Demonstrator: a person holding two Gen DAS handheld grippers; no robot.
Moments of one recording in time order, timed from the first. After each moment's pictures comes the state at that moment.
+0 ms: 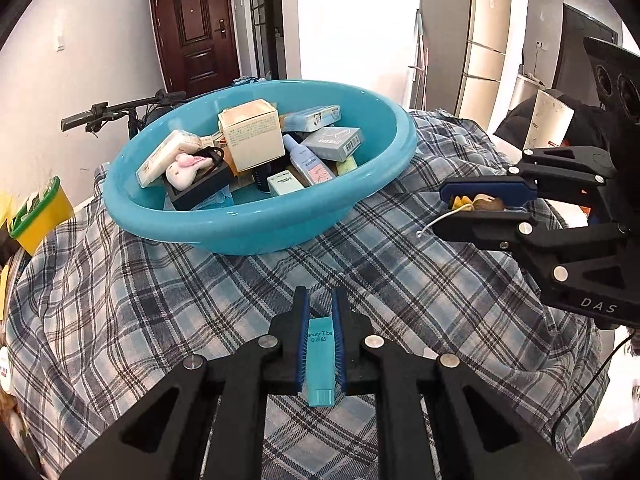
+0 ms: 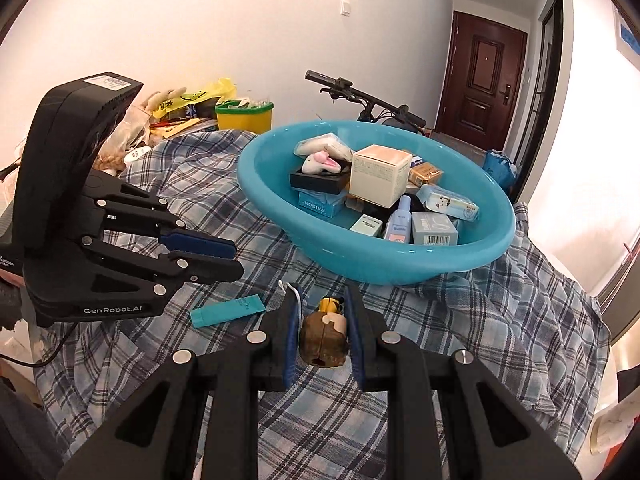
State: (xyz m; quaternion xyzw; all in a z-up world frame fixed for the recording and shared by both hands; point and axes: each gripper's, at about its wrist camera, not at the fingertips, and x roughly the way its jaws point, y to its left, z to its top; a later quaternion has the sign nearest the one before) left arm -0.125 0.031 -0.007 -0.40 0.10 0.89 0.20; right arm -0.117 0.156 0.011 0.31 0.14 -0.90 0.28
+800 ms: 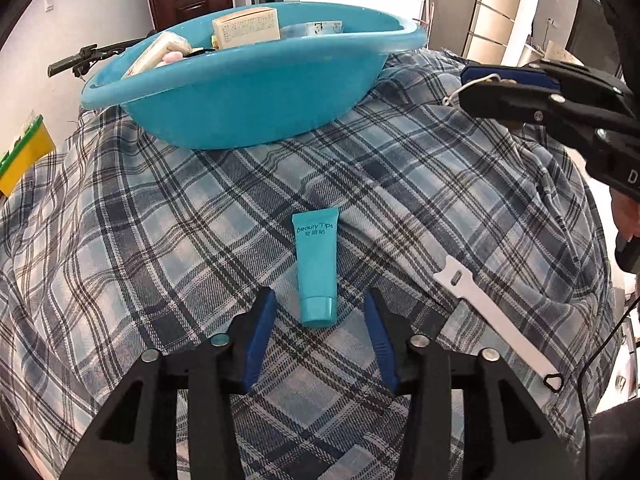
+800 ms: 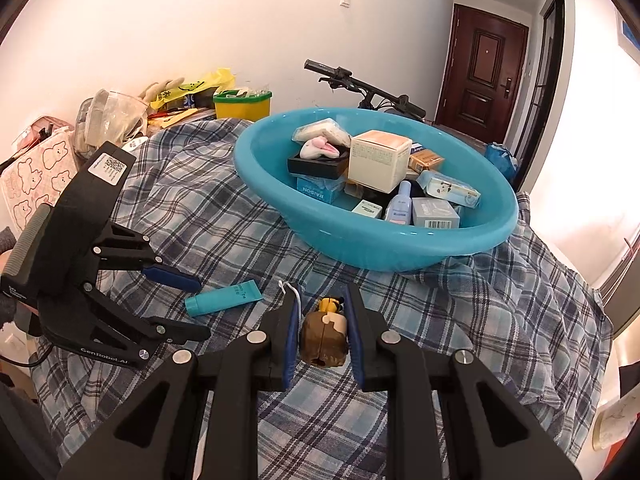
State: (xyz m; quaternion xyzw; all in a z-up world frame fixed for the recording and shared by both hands) left arm -0.111 0.019 -0.066 -0.49 0.11 0.85 0.19; right arm -0.118 0.160 0.001 0.33 0.14 -0.89 0.28
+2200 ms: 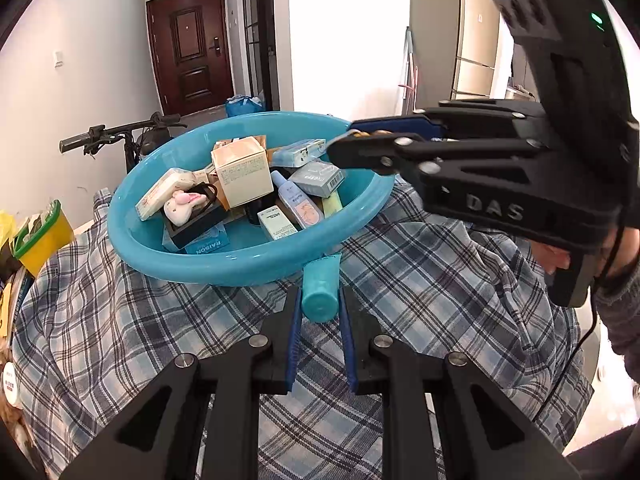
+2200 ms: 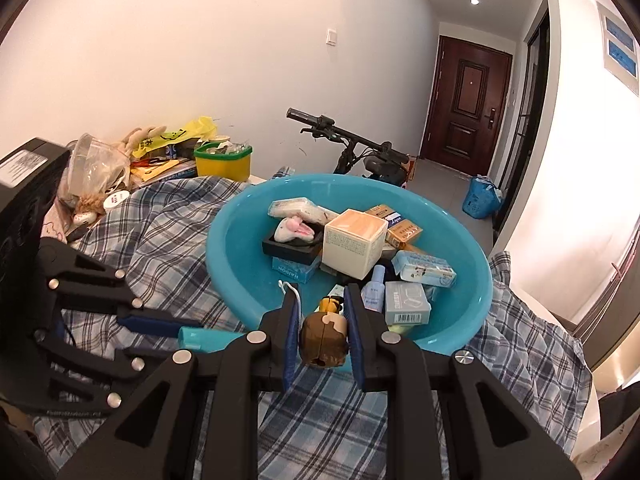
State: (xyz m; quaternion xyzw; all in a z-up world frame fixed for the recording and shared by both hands) left arm -0.117 0.039 0.024 -0.37 0.09 0.90 0.22; right arm -0.170 0.141 0.054 0.26 0.12 -0.92 0.26
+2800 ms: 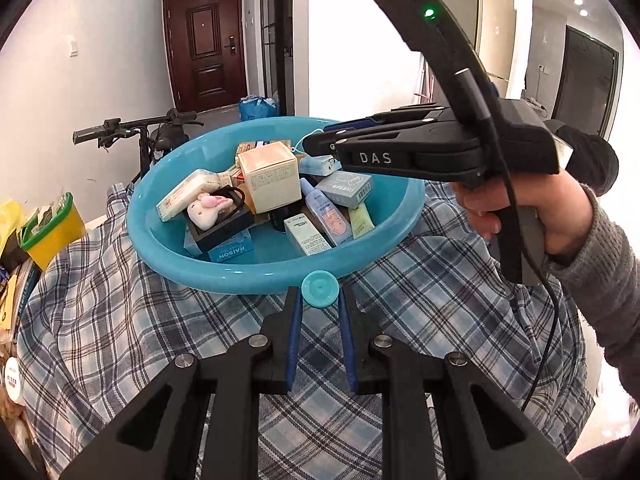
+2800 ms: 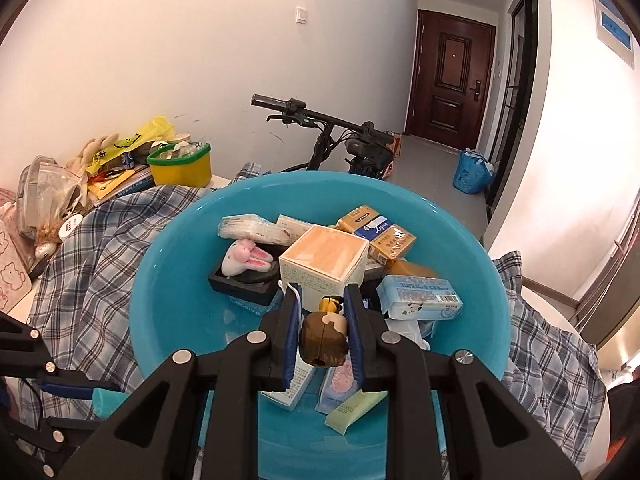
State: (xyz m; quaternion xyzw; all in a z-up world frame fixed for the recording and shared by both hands) left arm -0.131 0.018 0.031 -0.36 0.07 0.91 0.20; right arm -0.252 0.123 0.042 0.31 0.11 -0.92 0.23
